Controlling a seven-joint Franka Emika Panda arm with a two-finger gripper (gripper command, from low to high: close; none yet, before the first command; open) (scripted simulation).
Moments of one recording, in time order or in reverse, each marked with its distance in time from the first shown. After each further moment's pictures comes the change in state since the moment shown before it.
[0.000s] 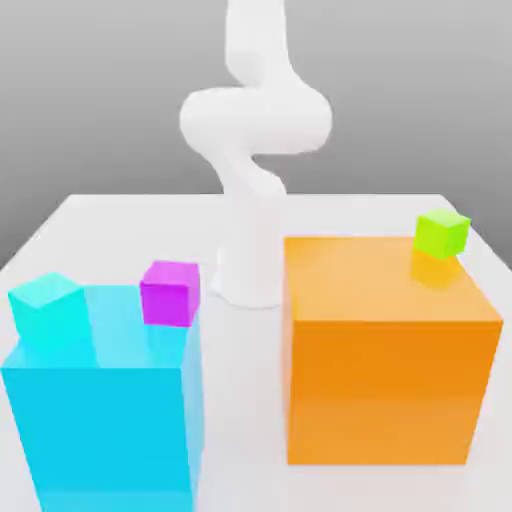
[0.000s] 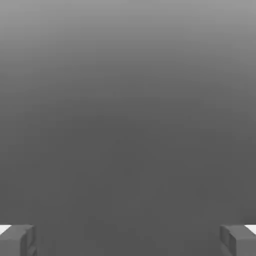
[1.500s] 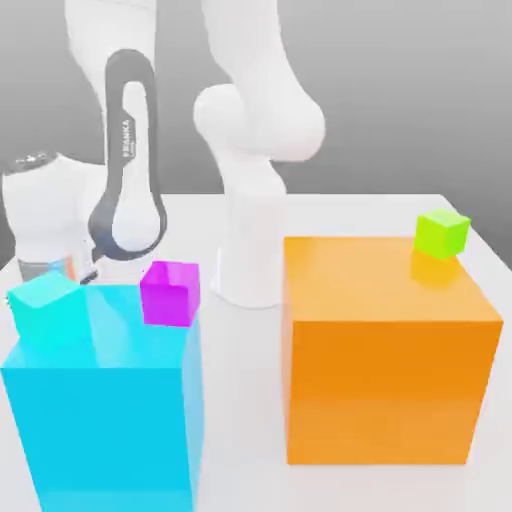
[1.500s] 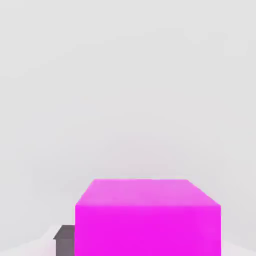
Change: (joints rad) arm -0.668 0.834 -0.130 -0.467 0.057 0.559 0.939
